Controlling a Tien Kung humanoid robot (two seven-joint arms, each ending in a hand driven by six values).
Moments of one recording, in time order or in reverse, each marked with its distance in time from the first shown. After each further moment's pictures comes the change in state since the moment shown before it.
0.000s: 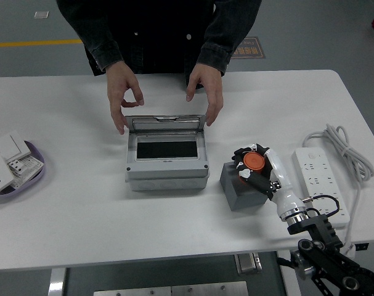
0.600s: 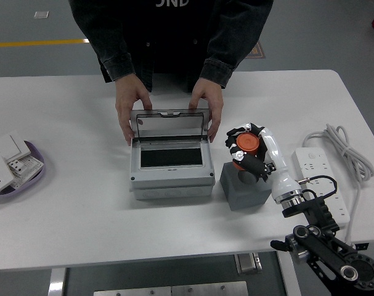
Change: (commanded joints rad) left arm 0.000 -0.001 -0.007 0.000 0.010 0.000 0.006; right arm 0.104 -0.006 -0.053 0.120 -0.098 -0.072 -0.079
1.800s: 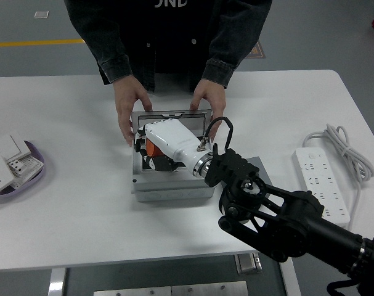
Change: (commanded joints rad) left arm -0.008 0.009 -0.068 0.000 0.074 0.000 0.043; right arm 0.435 0.153 -0.317 -0.072 -0.937 0.232 -0.629
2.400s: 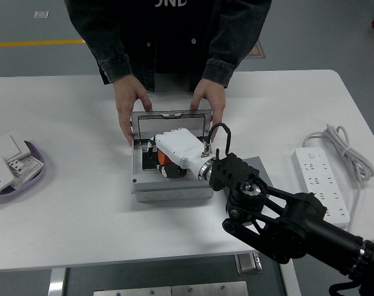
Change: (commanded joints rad) left arm 0.001 -0.002 -0.022 0.000 0.022 -0.001 0.008; right arm -0.016 -0.005 -0.002 -0.055 -0.011 0.070 -0.029
